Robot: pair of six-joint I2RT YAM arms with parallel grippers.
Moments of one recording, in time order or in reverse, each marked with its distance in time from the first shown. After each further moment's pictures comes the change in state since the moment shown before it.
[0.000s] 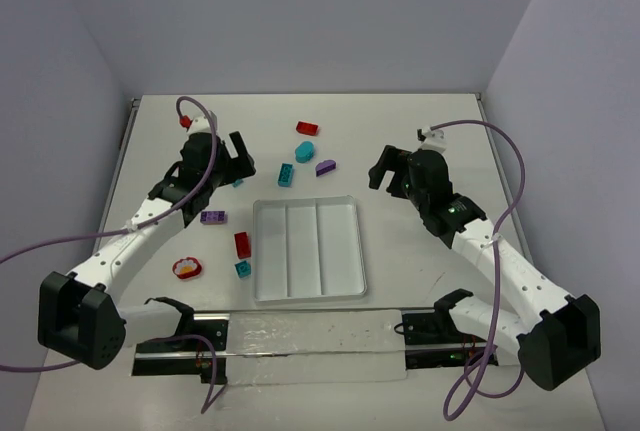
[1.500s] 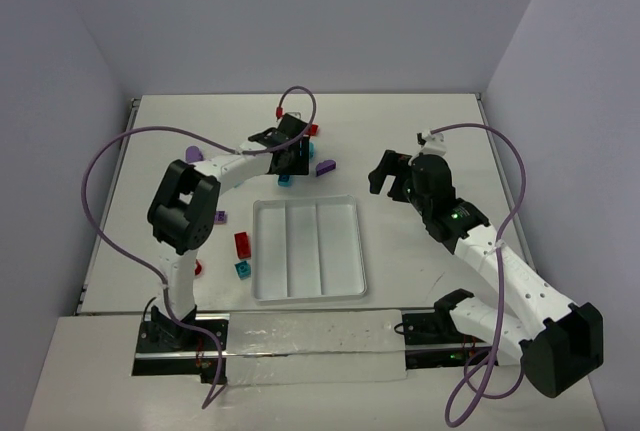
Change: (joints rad) left arm -0.187 0.832 0.604 -0.183 -0.033 0.081; right arm 0.000 -0.040 -0.034 0.009 -0.035 -0.025
